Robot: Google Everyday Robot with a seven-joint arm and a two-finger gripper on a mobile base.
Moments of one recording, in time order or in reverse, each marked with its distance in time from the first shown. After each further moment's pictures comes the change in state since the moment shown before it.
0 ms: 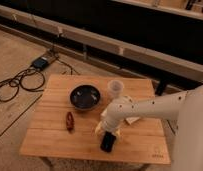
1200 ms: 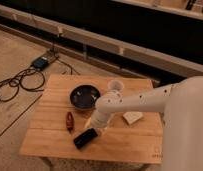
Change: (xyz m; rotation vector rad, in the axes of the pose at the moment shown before) arm -0.002 0.060 -0.001 -0.019 0.021 -0.026
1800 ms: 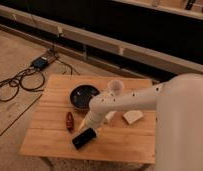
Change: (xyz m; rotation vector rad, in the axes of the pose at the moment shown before) arm 0.010 0.030 0.010 -0.013 0.040 0.003
